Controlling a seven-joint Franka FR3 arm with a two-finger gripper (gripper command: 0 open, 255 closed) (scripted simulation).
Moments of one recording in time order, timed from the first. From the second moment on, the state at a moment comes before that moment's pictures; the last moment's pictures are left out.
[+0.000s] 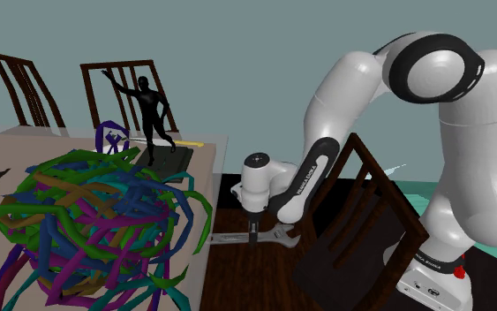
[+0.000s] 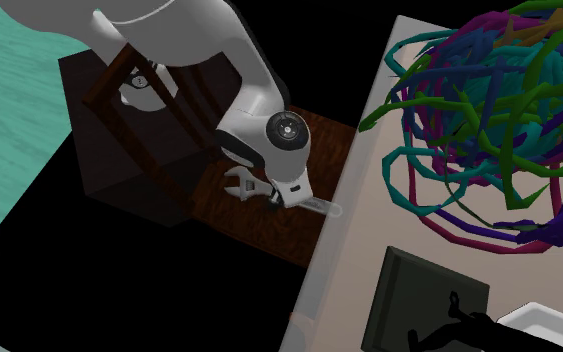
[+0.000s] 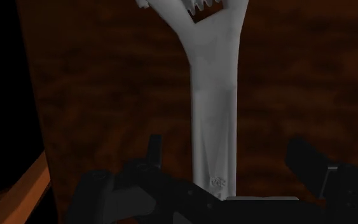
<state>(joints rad) 0.29 0.52 0.16 -2.33 -0.29 2.82 -0.03</state>
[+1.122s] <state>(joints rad) 0.33 0.61 0.13 -2.30 -0.32 2.88 -0.02</state>
